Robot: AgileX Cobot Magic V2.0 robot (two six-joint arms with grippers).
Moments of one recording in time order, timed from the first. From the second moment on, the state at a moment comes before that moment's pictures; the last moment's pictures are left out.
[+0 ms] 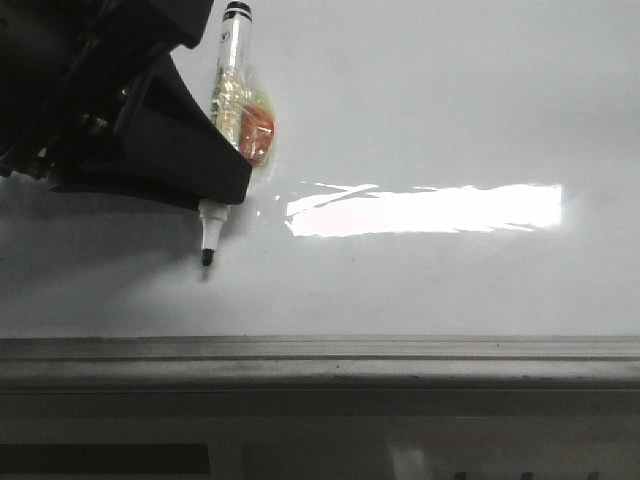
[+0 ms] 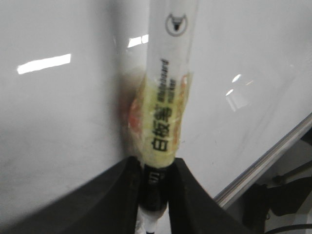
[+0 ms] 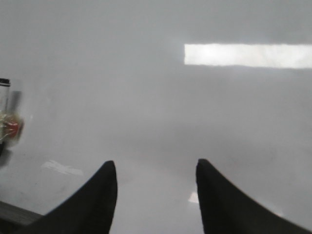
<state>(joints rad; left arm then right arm) -0.69 1.25 -0.73 -0.83 0.33 0.45 -0.02 0.26 -0.67 0.37 0.78 -0.31</state>
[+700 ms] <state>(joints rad) -0.81 1.05 -0.74 -1.03 0.60 1.43 0.36 0.55 -0.70 0.96 0.96 -1.14</state>
